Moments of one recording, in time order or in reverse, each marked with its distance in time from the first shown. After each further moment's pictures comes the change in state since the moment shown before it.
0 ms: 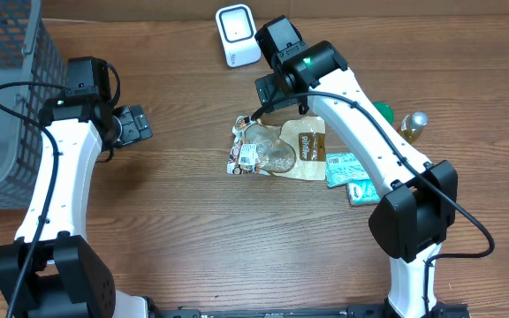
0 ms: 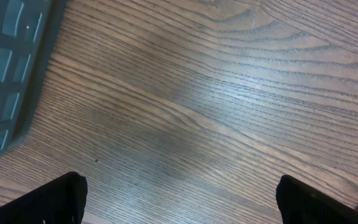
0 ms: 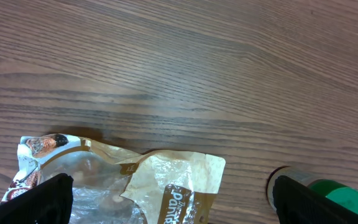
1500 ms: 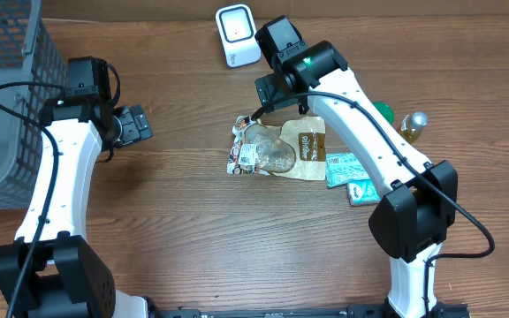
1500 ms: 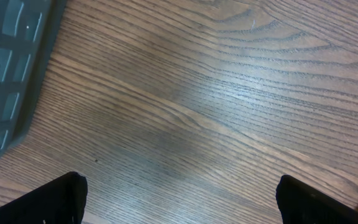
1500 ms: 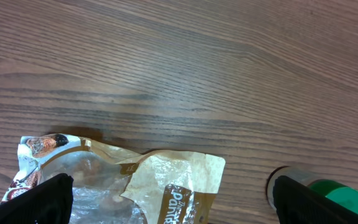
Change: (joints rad) left arm 0.000 0.000 0.000 0.000 0.000 0.000; right arm 0.000 -0.002 0.000 0.000 0.000 0.000
